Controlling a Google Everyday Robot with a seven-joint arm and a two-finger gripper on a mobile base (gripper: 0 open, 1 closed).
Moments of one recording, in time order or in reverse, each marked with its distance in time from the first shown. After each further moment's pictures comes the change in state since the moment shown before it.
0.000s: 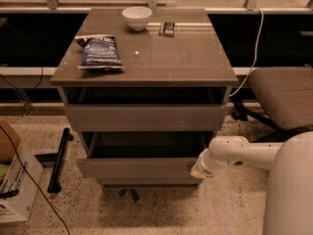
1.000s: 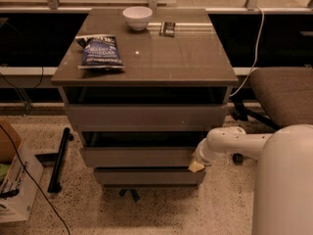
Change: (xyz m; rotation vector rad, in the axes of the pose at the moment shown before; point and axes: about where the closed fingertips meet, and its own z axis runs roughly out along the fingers) arm -0.019 -0.052 -0.008 0.108 -0.004 -0.009
